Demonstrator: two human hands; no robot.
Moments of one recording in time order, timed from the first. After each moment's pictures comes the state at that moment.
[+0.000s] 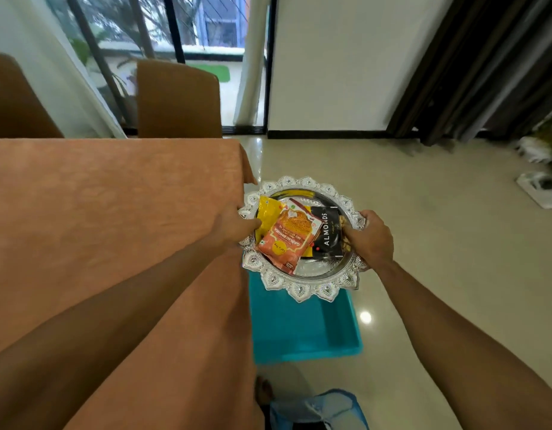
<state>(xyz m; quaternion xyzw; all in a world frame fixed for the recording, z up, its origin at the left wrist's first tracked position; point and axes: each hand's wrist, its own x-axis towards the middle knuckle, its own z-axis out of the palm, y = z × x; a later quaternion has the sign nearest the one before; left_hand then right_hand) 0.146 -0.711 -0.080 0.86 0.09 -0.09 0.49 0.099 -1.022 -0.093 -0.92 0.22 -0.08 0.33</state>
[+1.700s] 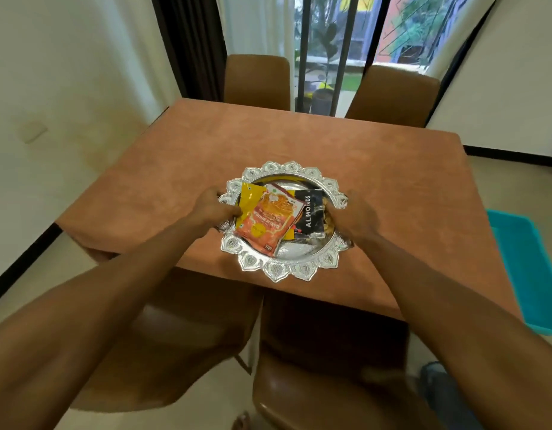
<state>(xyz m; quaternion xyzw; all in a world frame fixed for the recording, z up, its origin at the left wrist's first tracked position) -0.204 -0.040 0.006 0.84 0.27 0.00 0.47 -0.125 -0.349 -0.028 -0.95 -0.02 -0.01 0.30</state>
